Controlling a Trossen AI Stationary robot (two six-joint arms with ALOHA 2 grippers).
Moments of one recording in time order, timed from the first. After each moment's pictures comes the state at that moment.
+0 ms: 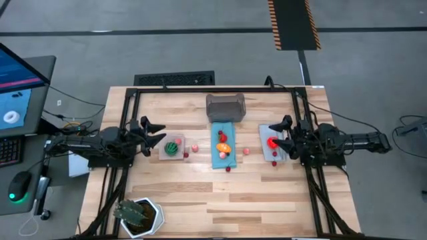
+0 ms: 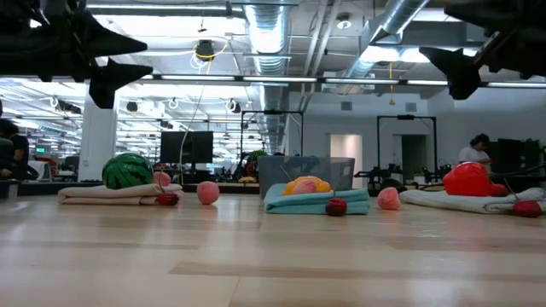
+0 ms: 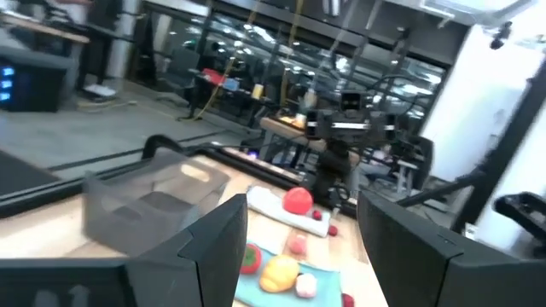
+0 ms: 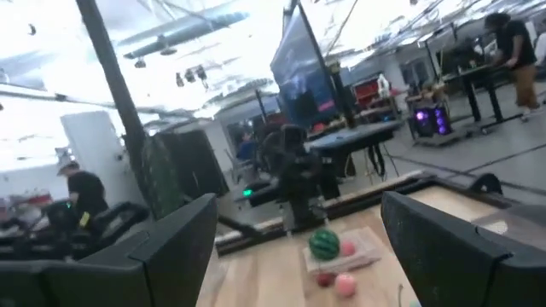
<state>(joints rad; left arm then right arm) -0.02 0.09 0.01 0.23 -0.30 -0.33 0.03 0.09 0.02 0.33 0.05 0.28</state>
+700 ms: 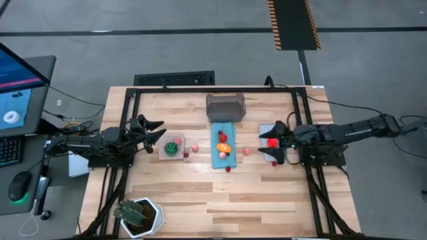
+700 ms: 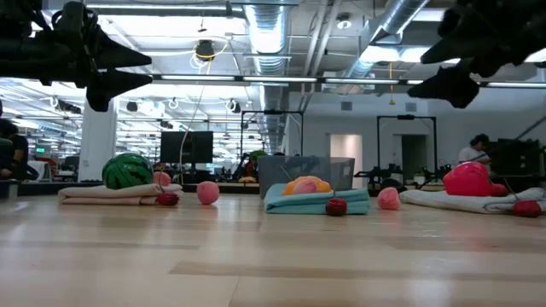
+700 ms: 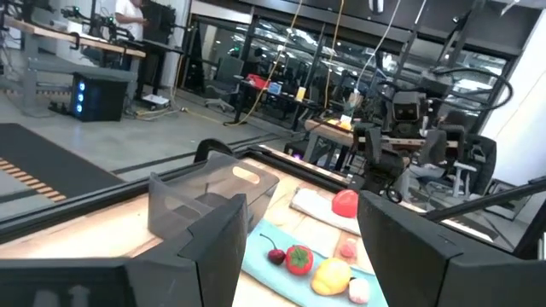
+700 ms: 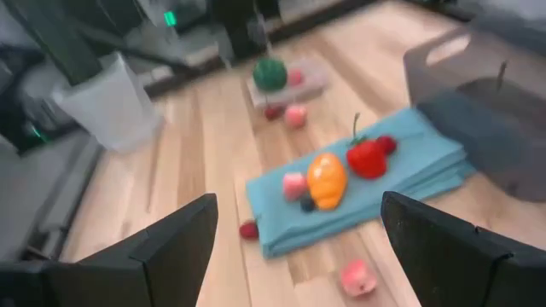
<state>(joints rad) -0.02 0.09 0.01 0.20 -0.41 -0.27 0.16 0.64 0.39 -0.17 0.17 0.39</state>
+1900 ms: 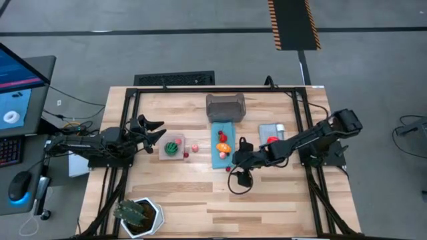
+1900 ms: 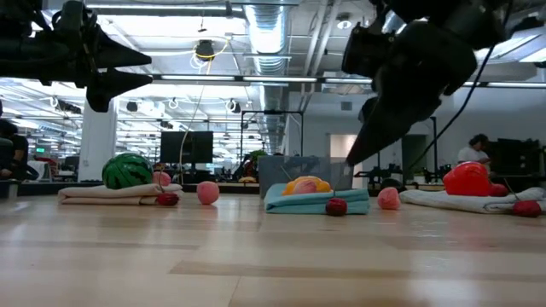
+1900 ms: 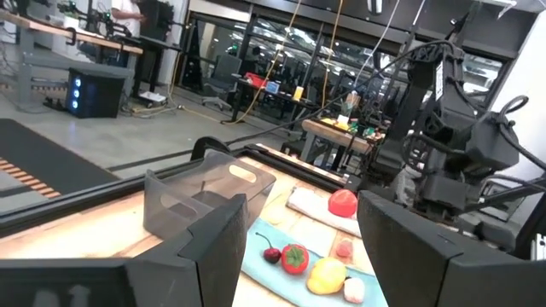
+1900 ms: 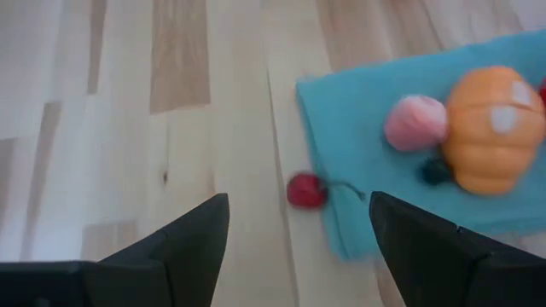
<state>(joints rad) -0.02 0.09 0.01 0.20 -0.40 -0.29 0.28 1.61 0.81 -0.08 0.12 0.33</state>
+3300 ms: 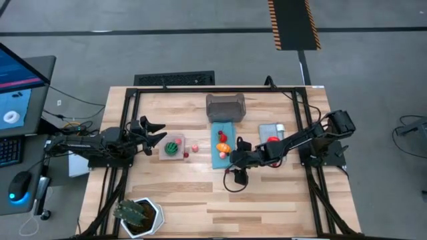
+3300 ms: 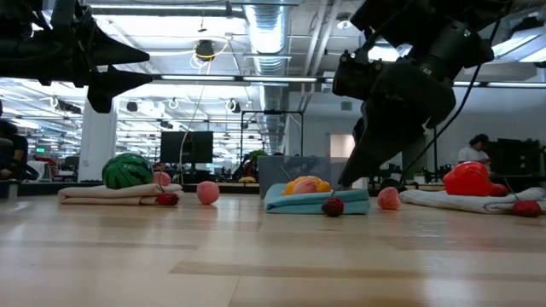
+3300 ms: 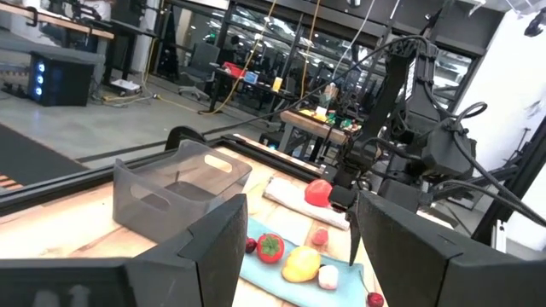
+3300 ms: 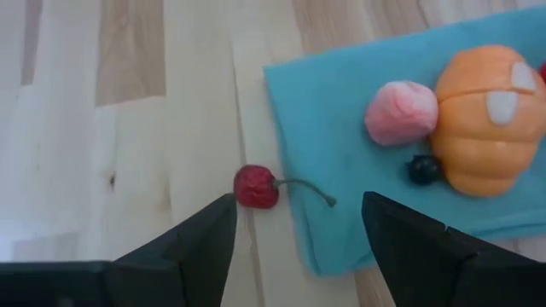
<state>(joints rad) -0.02 0.09 0.01 0.19 -0.32 -0.32 0.24 1.68 0.81 -0.06 0.13 0.31</state>
